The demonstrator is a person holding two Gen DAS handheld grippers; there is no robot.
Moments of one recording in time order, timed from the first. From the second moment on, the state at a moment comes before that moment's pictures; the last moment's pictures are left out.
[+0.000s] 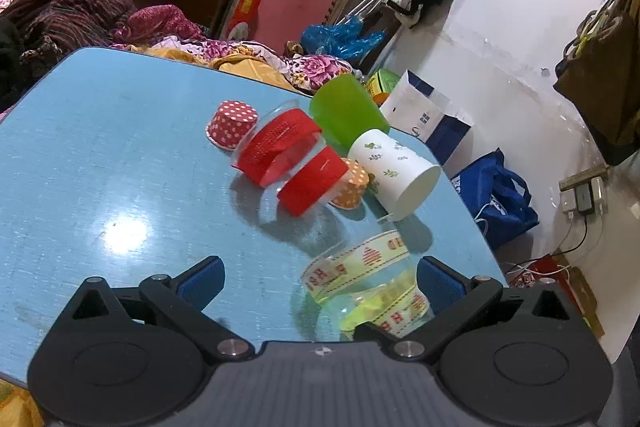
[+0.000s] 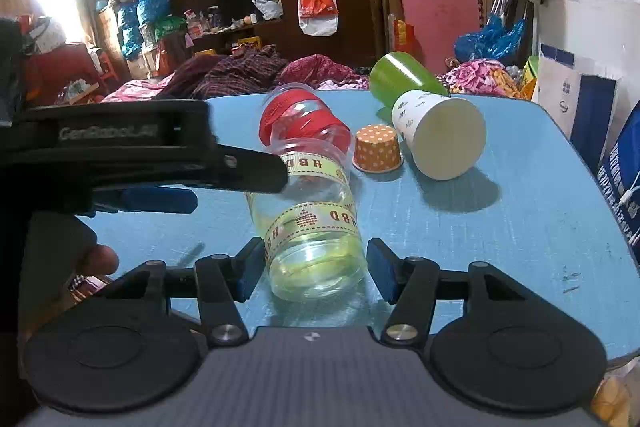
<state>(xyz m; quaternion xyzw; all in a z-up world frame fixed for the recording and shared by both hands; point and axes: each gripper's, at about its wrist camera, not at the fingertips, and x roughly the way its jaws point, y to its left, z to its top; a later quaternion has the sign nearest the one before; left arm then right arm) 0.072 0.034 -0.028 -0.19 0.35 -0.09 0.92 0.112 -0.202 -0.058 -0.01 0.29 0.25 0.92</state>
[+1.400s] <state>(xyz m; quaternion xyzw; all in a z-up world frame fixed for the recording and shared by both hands) 0.092 0.003 -0.036 -0.17 0.39 -0.05 0.90 0.073 -0.211 -0.064 -0.03 0.25 0.33 0.91</state>
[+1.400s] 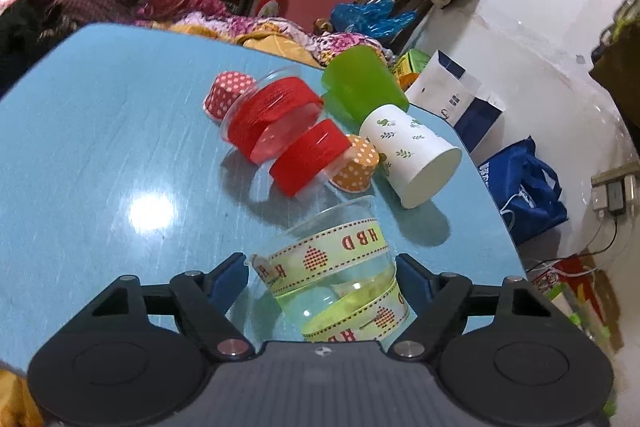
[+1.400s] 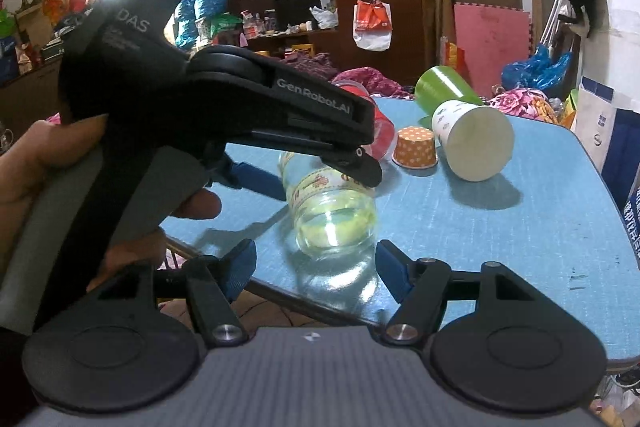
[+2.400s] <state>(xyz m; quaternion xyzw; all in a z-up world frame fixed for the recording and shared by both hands) 0.039 -0.021 -0.059 0.12 0.08 0.02 0.99 0.092 -0.249 -0.067 0.02 0.26 0.31 0.91</state>
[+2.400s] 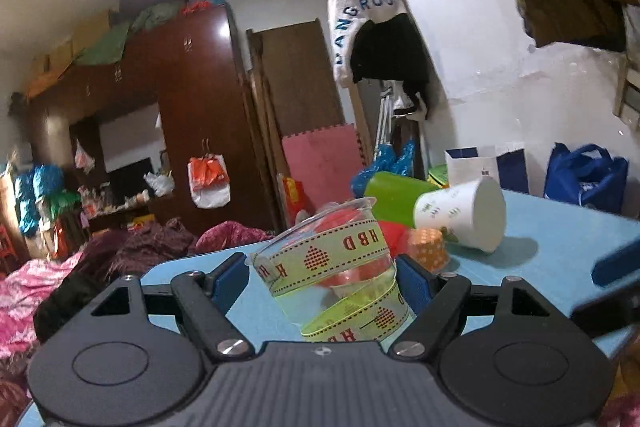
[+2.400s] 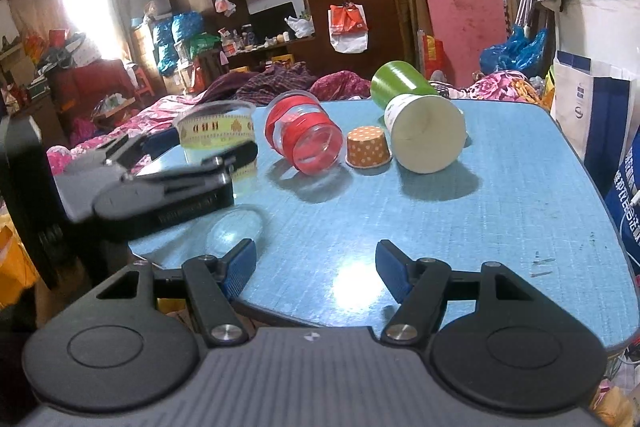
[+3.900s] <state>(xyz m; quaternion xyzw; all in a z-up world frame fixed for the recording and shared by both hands) -0.042 0.026 -0.007 0.01 0.06 -0.04 1.00 0.064 -0.267 -0.032 0.05 0.15 0.28 0.95</state>
